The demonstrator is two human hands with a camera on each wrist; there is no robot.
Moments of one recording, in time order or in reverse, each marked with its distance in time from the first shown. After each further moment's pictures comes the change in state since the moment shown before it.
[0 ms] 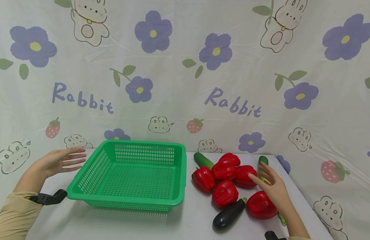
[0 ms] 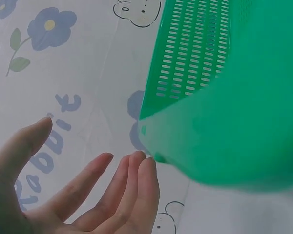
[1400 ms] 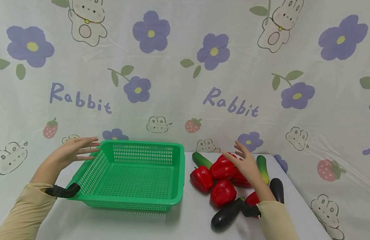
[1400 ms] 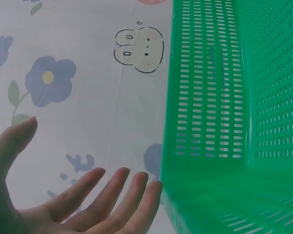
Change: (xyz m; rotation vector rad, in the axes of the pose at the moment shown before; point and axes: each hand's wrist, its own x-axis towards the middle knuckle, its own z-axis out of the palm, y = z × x) left_hand 0.004 0.044 0.049 0.147 -0.047 0.187; right_hand 0.057 -0.058 0.034 0.022 -0.001 -0.097
